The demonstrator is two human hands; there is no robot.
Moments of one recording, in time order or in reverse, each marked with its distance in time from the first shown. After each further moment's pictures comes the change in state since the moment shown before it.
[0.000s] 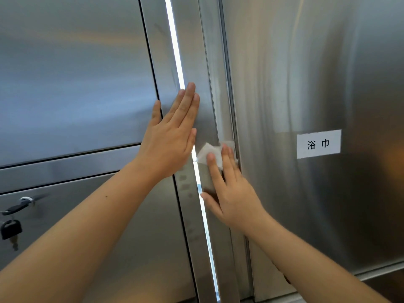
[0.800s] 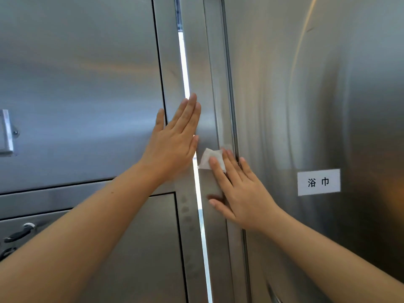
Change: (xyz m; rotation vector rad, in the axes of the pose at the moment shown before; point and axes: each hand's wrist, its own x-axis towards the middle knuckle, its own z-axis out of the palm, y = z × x) left_hand 0.038 -0.018 -0.018 0.034 0.031 -0.054; right_hand 0.055 0.028 -0.040 -0.213 -0.144 -0.170
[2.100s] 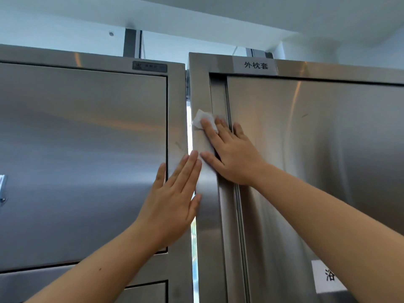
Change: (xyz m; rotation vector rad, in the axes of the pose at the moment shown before) left_hand 0.026 -0.011 -0.002 0.163 0.278 0.066; right_hand 0.179 0.080 -0.072 -0.121 0.113 -0.020
